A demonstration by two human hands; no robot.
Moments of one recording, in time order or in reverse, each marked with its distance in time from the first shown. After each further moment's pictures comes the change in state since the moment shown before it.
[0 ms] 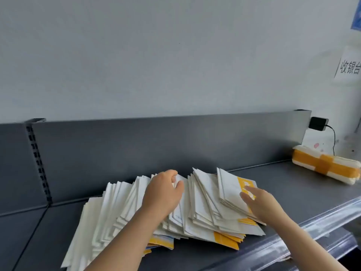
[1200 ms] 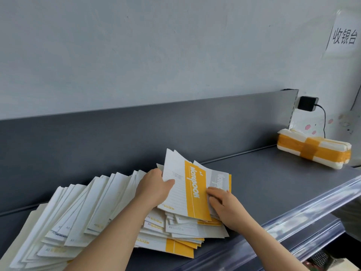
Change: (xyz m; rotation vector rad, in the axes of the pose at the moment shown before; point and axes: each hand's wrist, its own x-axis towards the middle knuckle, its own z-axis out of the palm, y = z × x) left_hand 0.053 0.043 0.100 0.160 -0.153 -0.212; right_hand 0.026 0.047 0.019 0.235 -0.210 -0.247
